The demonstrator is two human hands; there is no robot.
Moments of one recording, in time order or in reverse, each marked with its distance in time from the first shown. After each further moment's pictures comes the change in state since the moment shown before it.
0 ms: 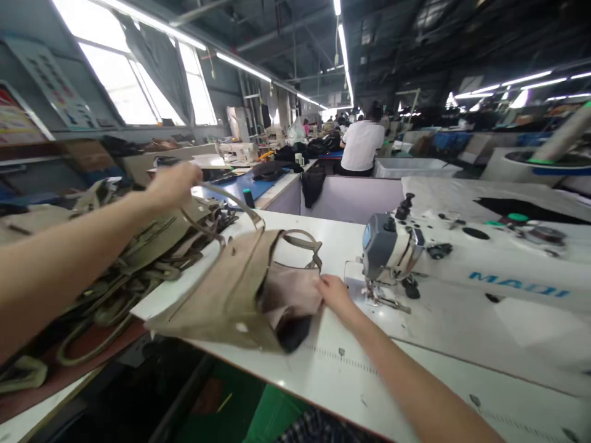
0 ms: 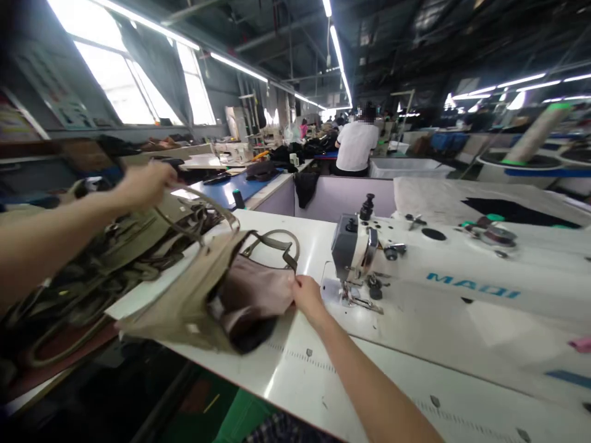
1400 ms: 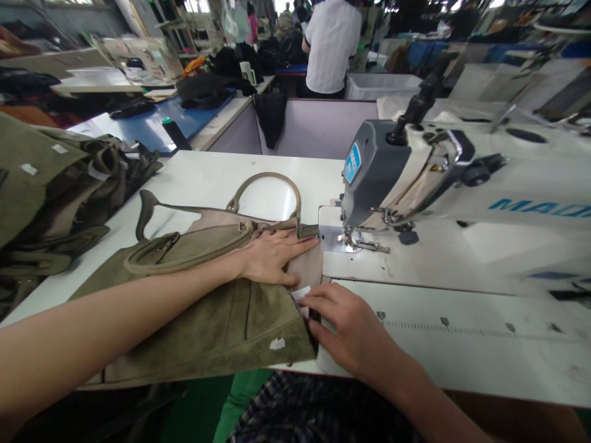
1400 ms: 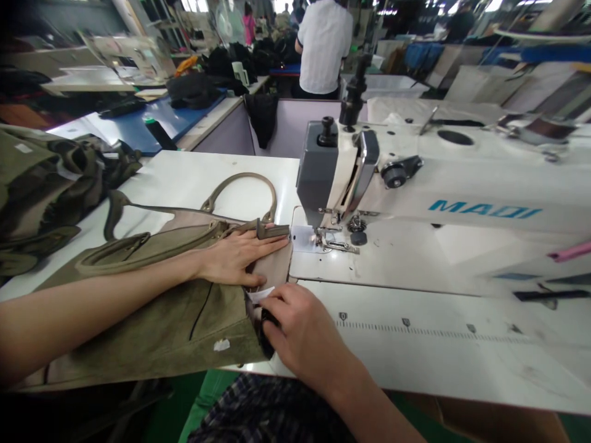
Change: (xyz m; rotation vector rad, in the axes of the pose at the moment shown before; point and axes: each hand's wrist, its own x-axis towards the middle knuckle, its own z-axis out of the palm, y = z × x) left_hand 0.010 0.230 0.152 -0.476 -0.653 0.598; right_hand -0.121 0.019 -0.036 -0.087 -0.104 -0.389
